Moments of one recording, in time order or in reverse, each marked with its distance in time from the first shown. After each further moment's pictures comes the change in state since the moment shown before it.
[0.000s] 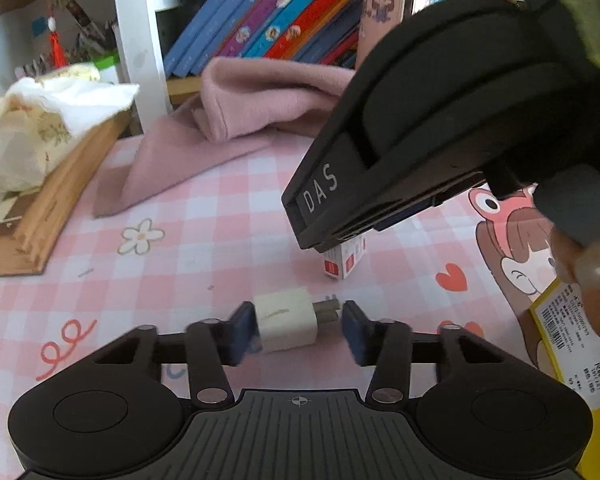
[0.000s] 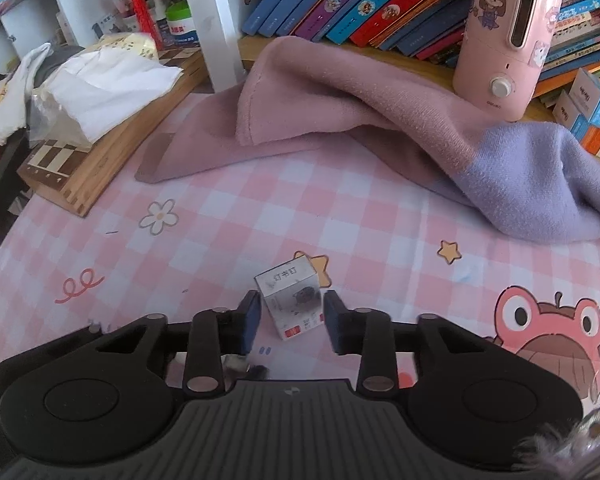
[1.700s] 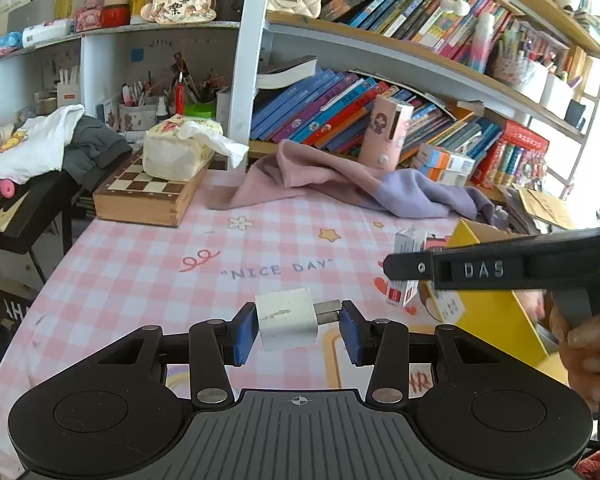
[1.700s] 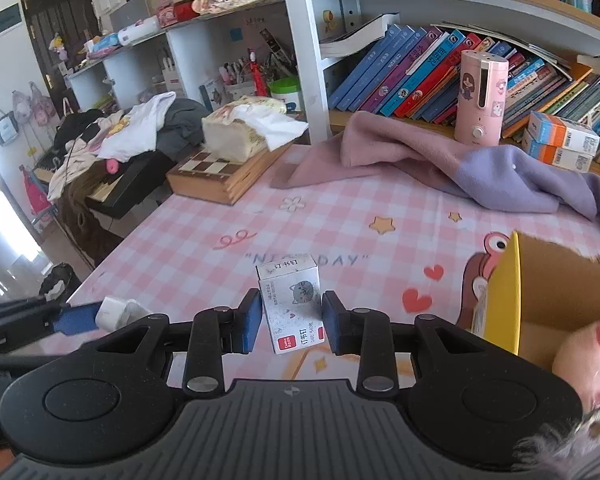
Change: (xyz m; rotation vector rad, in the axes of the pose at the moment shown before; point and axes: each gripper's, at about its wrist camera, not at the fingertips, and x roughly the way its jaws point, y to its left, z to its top) left arm -0.242 0.036 -0.092 -0.164 -0.192 -0.041; right arm -0.188 0.063 -0.145 -0.031 -0.254 0.129
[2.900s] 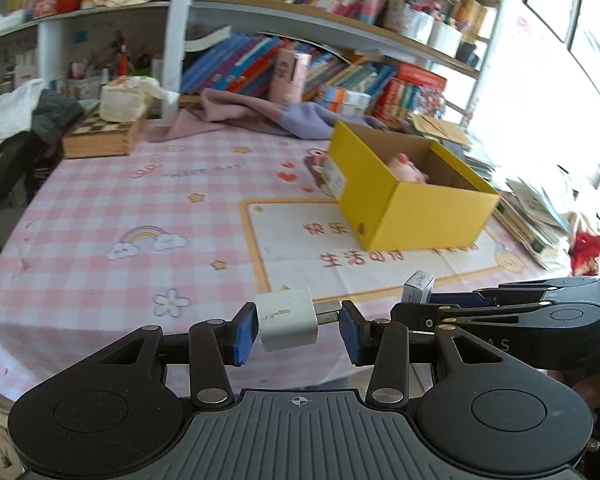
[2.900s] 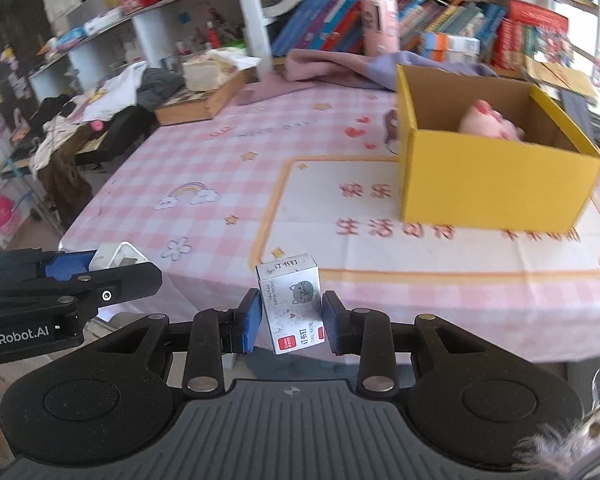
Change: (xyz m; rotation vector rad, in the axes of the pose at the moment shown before) left arm -0.123 -0.023 -0.114 0.116 0.102 -0.216; right arm -0.146 0.076 -0.193 0.184 0.032 -0.188
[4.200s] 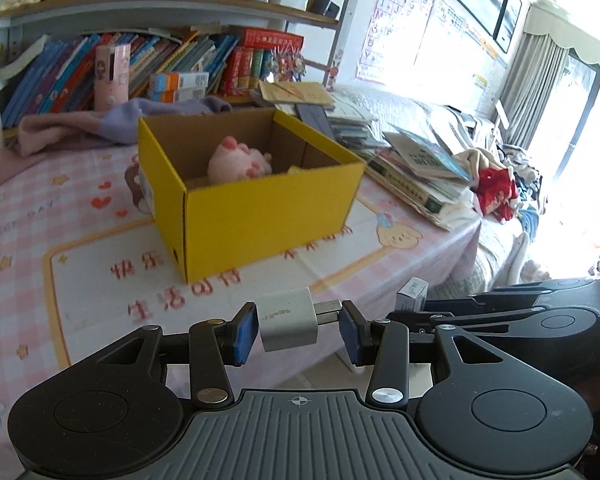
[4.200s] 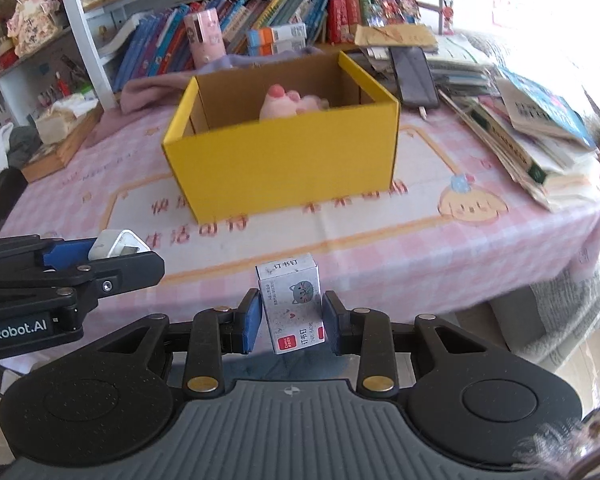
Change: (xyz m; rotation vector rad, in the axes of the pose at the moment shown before) left arm 0.092 -0.124 0.042 0.233 0.049 -0.282; right arm -0.045 -0.132 -0.015 0.234 -0.041 -0.271
